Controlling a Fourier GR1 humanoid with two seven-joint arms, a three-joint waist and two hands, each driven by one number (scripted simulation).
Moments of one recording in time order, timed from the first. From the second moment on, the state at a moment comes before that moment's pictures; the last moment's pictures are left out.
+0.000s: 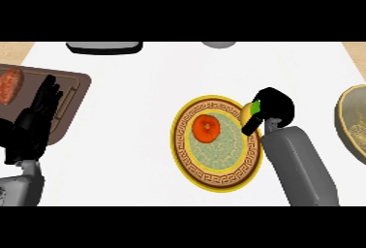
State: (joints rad) left arm -0.15 0.29 0.11 -1.54 0.01 0.08 0.12; right arm -0.54 -0.11 0.07 -1.12 0.99 0.18 0.80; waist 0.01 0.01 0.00
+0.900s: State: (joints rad) left arm -0.15 0.28 0.12 -1.53 0.00 0.08 0.12; right arm -0.83 -0.31 -0.03 -1.27 1.30 0.07 1.07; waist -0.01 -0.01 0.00
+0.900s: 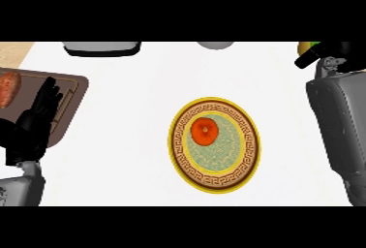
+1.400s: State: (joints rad) left arm -0.16 0.29 0.14 -1.54 0.00 0.06 0.13; right arm -0.72 -0.39 -0.21 -1.44 1.27 0.07 1.03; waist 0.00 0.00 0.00
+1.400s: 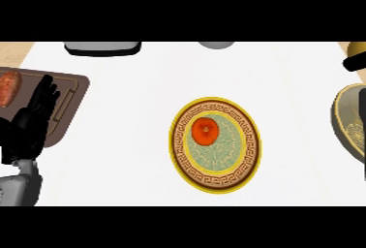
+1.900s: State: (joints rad) left arm -0.15 0.27 0.14 -1.56 -0.01 0.06 0.15; right arm -0.56 -0.47 -0.39 -1.32 1.12 -0.14 0.82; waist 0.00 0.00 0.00
